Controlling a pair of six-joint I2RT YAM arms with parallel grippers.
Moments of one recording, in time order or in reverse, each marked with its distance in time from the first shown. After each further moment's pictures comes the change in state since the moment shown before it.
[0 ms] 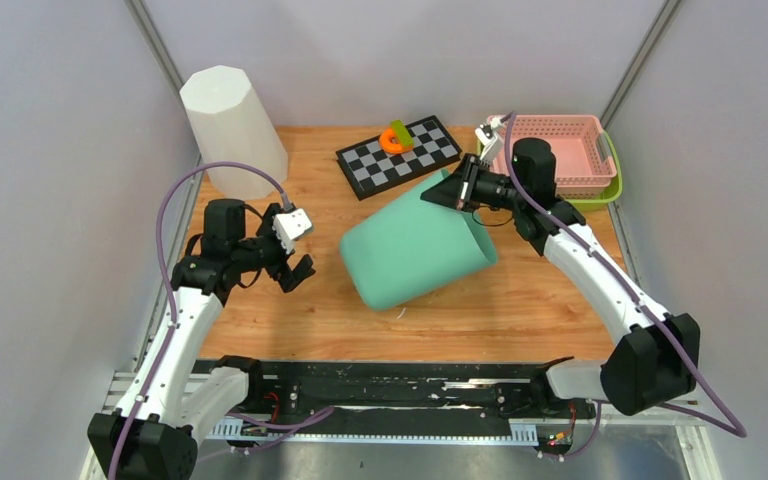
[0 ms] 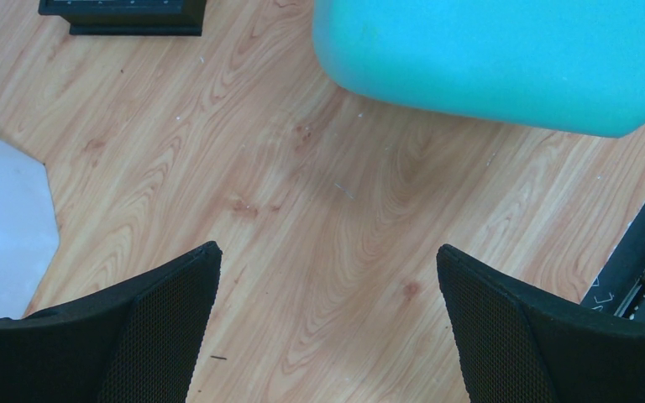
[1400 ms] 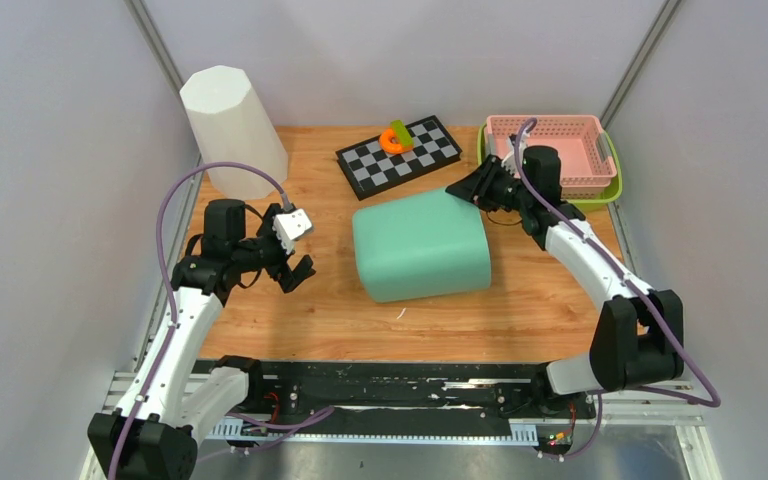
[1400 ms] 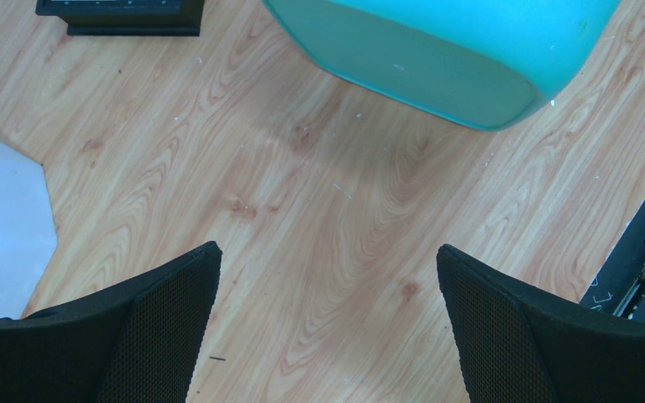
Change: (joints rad) left arm 0.000 0.000 -0.002 0.000 0.003 0.000; right arm -0.152 0.102 -0.090 0.060 0.192 0.061
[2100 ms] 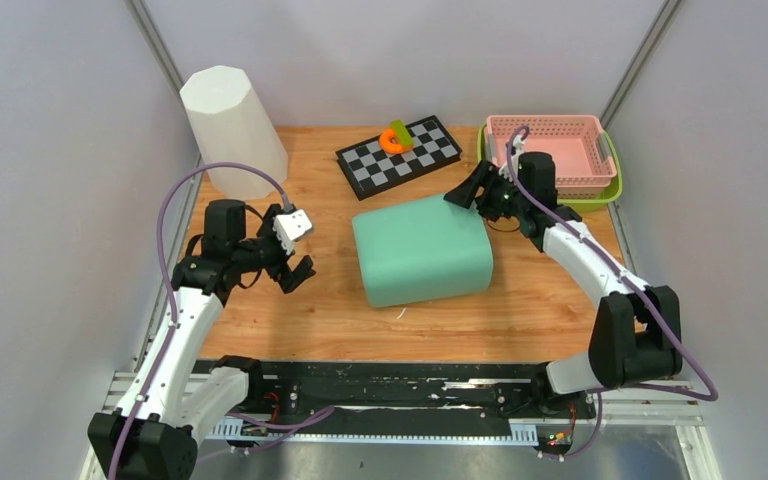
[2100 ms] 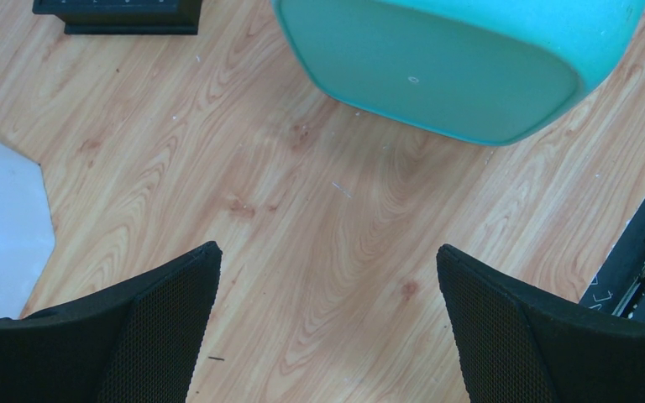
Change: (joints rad) left arm 0.000 0.000 -0.004 0.000 0.001 0.003; right arm 0.000 0.016 -0.036 -0.031 0.062 -0.075
